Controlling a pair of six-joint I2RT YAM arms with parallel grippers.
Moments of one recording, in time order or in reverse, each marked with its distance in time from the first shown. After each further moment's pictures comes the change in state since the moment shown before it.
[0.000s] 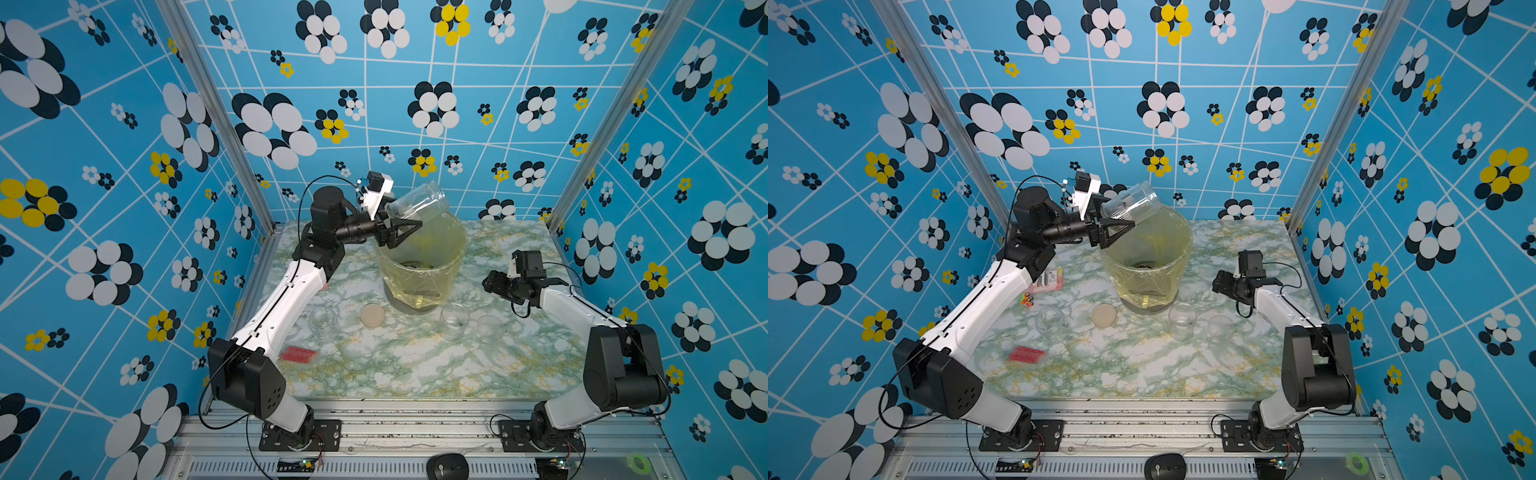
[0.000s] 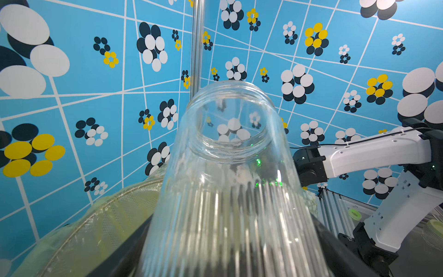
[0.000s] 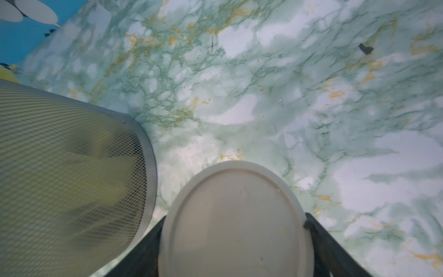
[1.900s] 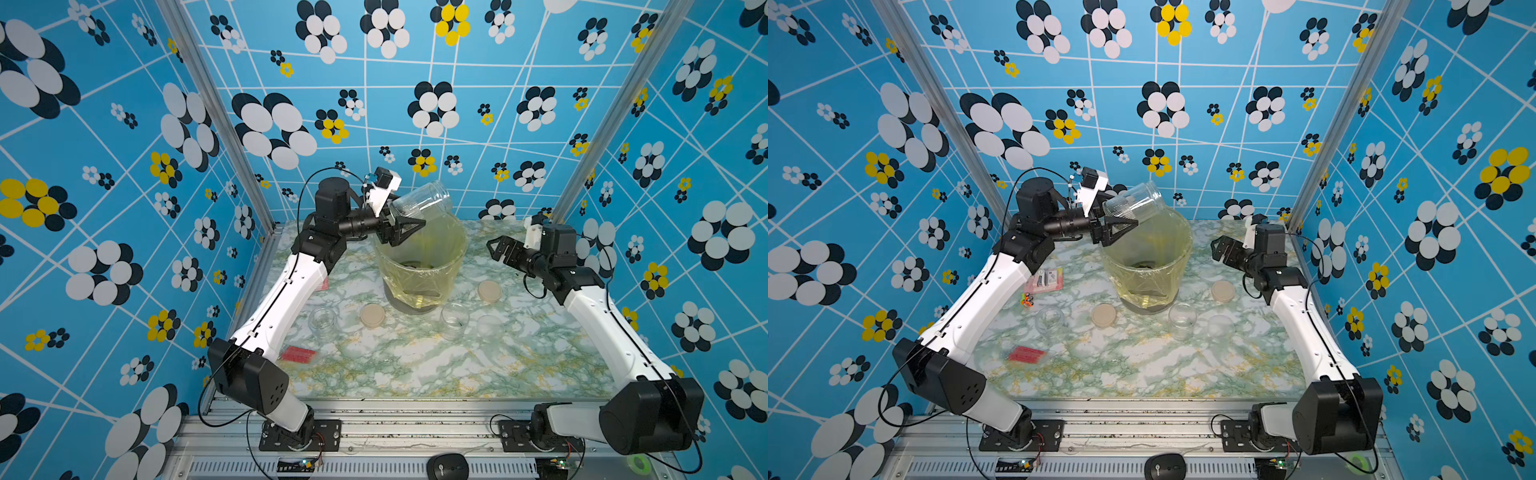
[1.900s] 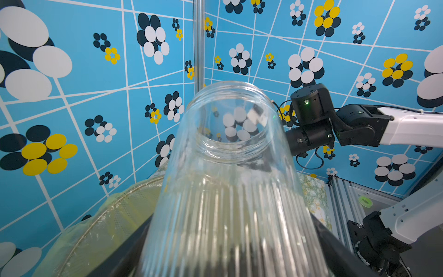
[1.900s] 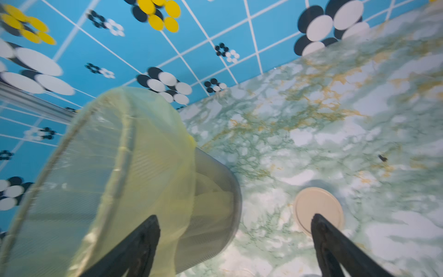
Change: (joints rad) left arm -0.020 0.038 0.152 -0.217 -0.042 0.135; right arm 0.005 -0.278 0.183 -0.016 -0.175 0.080
